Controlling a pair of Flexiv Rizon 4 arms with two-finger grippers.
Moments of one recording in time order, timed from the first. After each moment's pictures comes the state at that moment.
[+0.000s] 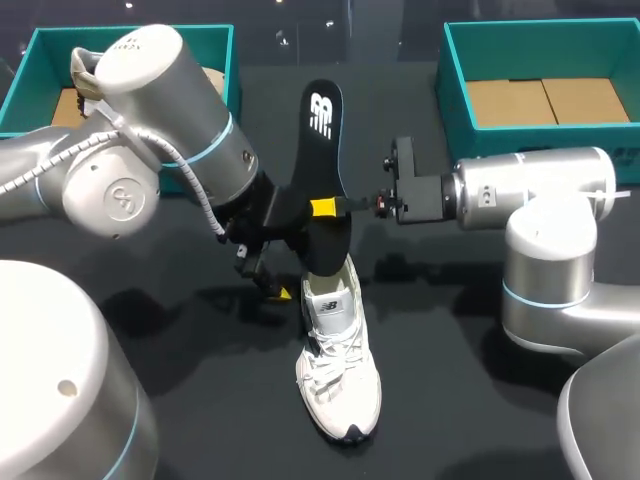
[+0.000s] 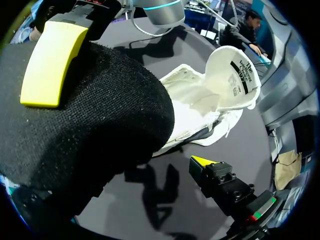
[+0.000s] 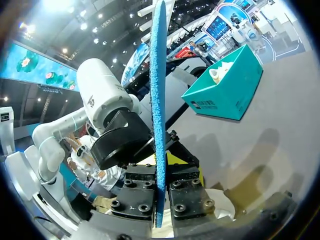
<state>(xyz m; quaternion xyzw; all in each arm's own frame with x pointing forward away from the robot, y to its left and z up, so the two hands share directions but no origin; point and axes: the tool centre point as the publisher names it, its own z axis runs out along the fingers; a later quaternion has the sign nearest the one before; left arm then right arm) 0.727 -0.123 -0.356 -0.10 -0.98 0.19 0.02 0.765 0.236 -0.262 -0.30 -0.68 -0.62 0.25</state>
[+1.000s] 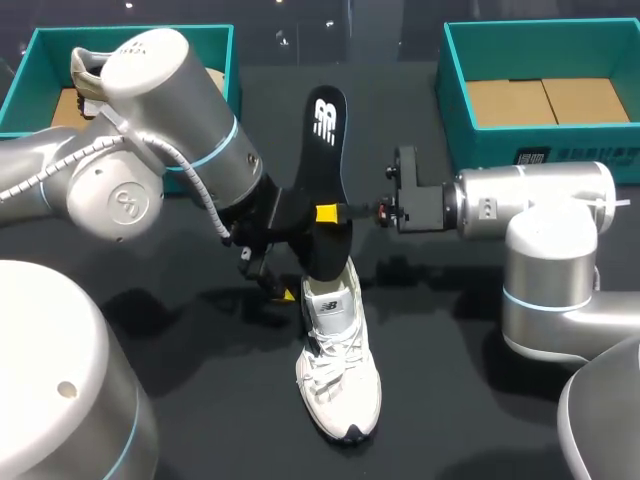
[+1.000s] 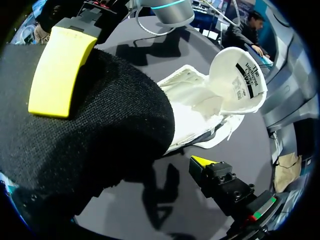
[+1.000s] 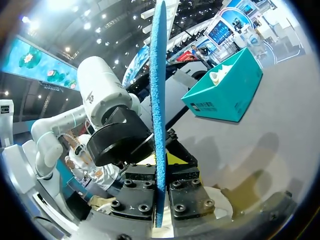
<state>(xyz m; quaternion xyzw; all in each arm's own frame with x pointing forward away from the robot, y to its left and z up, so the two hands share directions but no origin) 0.725 -0.127 -0.358 -0.09 -0.98 0.19 0.02 0.763 0.234 -0.270 -0.29 -0.68 -0.64 0.24</state>
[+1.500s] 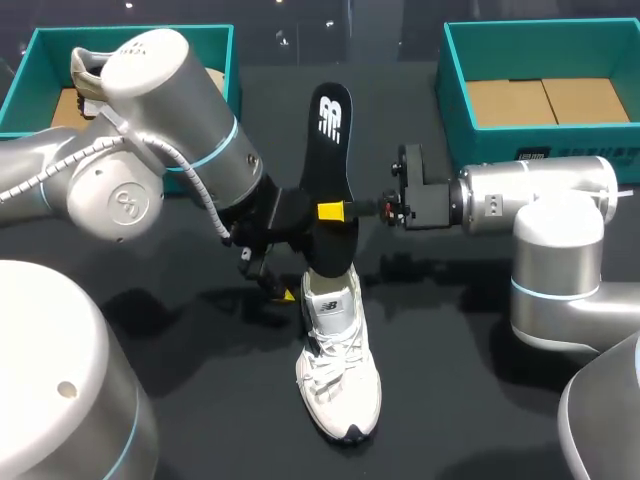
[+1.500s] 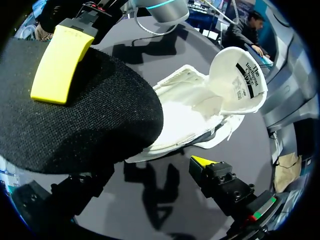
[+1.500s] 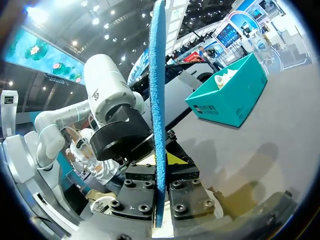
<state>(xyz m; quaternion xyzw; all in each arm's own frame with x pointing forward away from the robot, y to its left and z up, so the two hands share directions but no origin) 0.725 -0.127 -0.358 -0.09 -0.98 0.19 0.01 0.767 0.226 -0.271 -0.25 -0.68 -0.64 0.23</state>
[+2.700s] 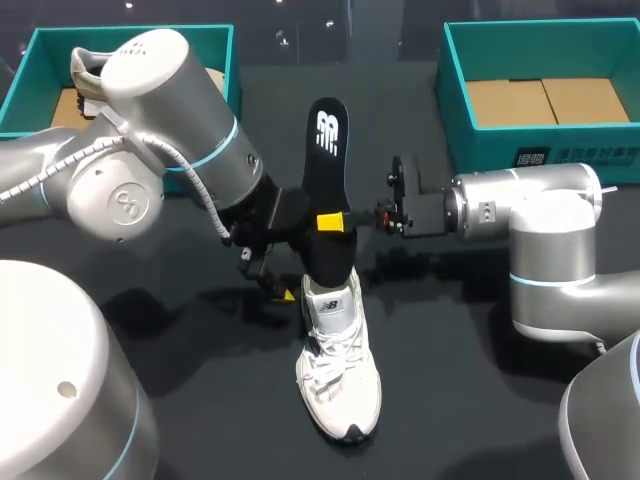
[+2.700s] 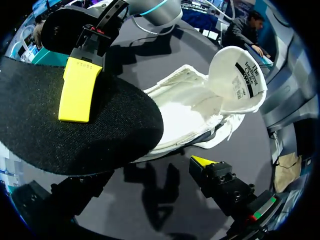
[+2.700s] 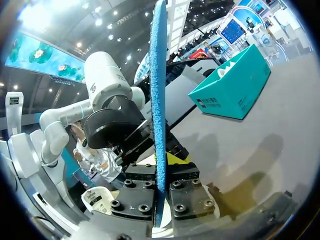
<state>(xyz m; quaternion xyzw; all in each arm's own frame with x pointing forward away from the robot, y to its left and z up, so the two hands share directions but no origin) 0.725 -0.127 -0.358 -0.09 -0.98 0.19 0.01 0.766 0.228 -0.295 -0.23 -0.68 -0.64 0.26</state>
